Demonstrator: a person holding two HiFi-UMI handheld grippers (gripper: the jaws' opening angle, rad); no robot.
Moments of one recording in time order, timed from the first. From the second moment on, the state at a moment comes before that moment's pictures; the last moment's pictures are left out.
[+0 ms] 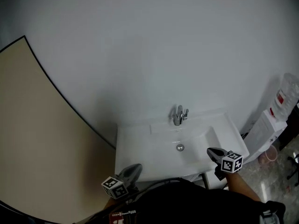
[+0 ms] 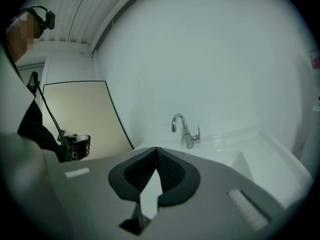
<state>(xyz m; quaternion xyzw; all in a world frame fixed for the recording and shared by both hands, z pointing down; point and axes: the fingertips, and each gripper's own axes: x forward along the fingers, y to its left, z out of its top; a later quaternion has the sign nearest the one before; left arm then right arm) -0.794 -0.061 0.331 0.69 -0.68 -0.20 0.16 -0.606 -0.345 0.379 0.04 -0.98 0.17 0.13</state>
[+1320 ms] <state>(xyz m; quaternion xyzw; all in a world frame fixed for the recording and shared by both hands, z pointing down) -0.904 -0.144 0.367 0.59 -0.76 -0.20 0.19 -0.816 -0.443 0.415 -0.12 -0.96 0.16 0.18</state>
